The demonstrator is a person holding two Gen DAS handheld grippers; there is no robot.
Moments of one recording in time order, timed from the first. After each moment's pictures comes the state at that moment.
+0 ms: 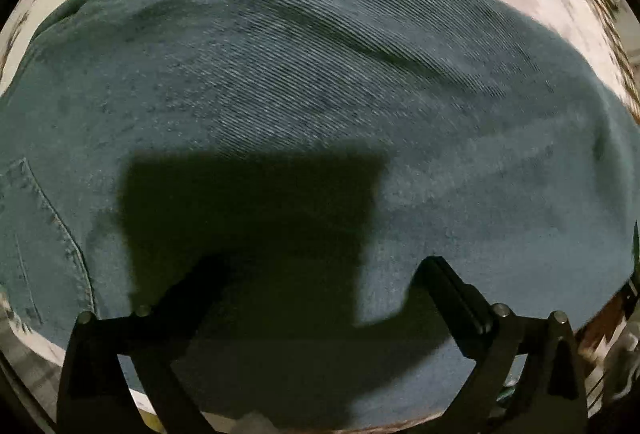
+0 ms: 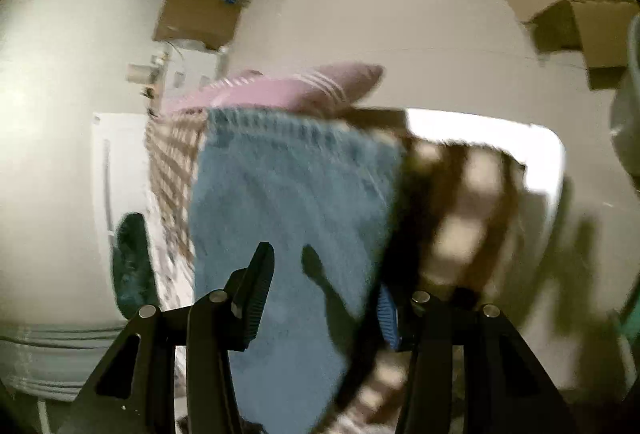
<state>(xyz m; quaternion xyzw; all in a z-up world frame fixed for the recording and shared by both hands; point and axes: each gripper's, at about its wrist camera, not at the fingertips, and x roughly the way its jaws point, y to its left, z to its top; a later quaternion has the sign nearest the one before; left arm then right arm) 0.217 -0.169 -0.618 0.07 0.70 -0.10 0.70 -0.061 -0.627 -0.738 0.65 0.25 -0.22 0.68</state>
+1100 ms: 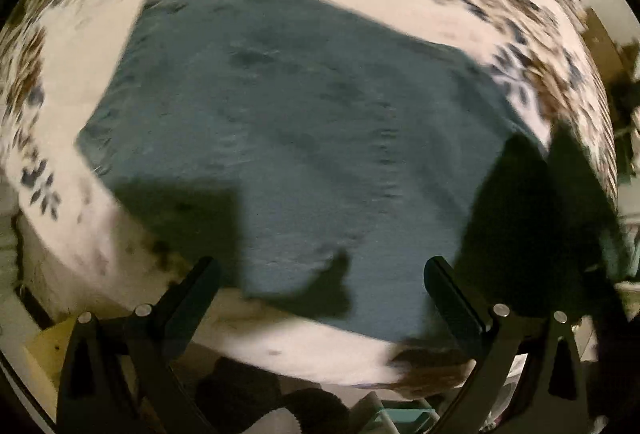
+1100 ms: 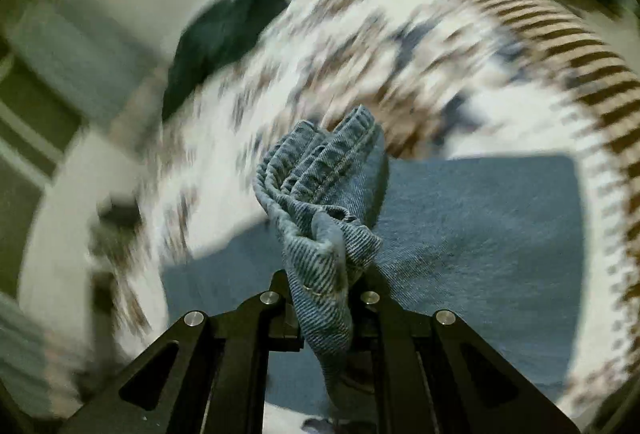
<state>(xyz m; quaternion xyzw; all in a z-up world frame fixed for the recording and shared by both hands) 0.185 0.090 -0.551 -0.13 0.65 0.03 0.75 0.192 -0.224 -0.632 0.23 0.46 0.08 0.85</state>
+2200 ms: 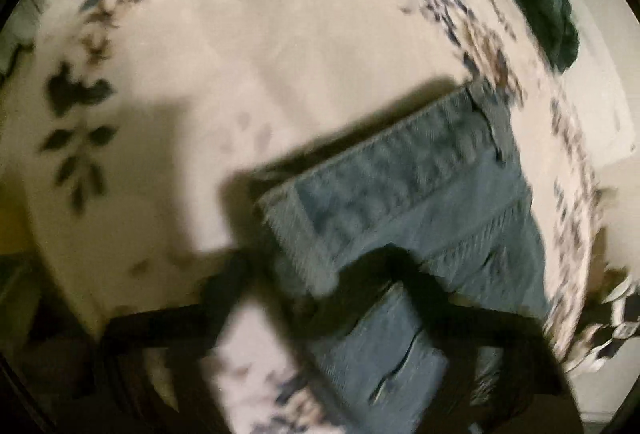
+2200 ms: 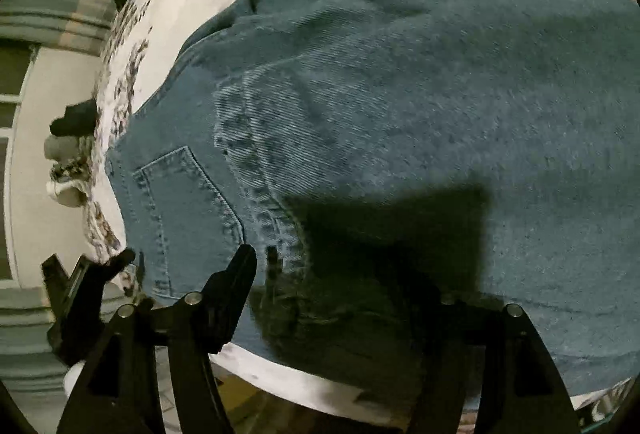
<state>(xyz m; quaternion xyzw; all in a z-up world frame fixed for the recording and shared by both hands) 0.161 0.287 -0.610 -0.41 0.51 0.17 0.74 0.216 -0.149 -0.741 0.28 0.64 0.09 0.71</state>
